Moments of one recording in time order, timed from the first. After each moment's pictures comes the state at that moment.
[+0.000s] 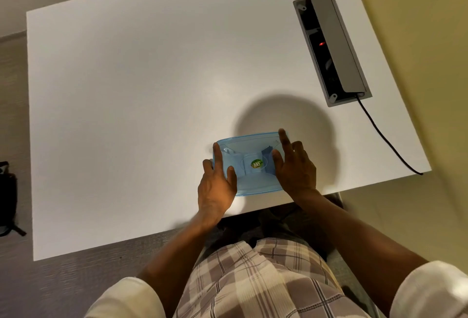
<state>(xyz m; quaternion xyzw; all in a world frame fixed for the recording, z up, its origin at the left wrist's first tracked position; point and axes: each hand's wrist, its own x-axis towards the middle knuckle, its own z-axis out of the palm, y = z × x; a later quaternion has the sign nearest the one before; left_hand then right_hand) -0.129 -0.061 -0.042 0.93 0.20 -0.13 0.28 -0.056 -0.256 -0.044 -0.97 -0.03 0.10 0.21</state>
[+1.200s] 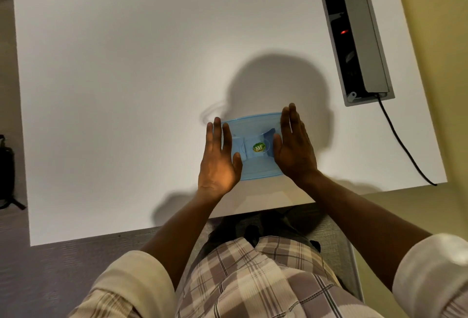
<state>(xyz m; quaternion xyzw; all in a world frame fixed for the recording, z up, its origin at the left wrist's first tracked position) -0.087 -0.036 -0.068 0.96 0.08 -0.06 0.26 -0.003 -0.234 -0.064 -0.95 -0.16 0.09 0.26</state>
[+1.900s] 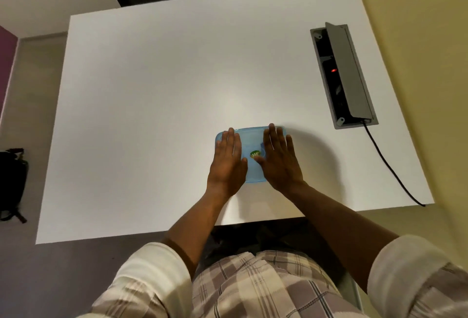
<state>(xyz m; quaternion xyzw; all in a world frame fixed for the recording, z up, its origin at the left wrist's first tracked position) -0.074 -0.058 -0.042 0.98 0.07 -0.10 0.16 -0.017 -0.220 -0.039 -0.95 -0.25 0.10 0.15</state>
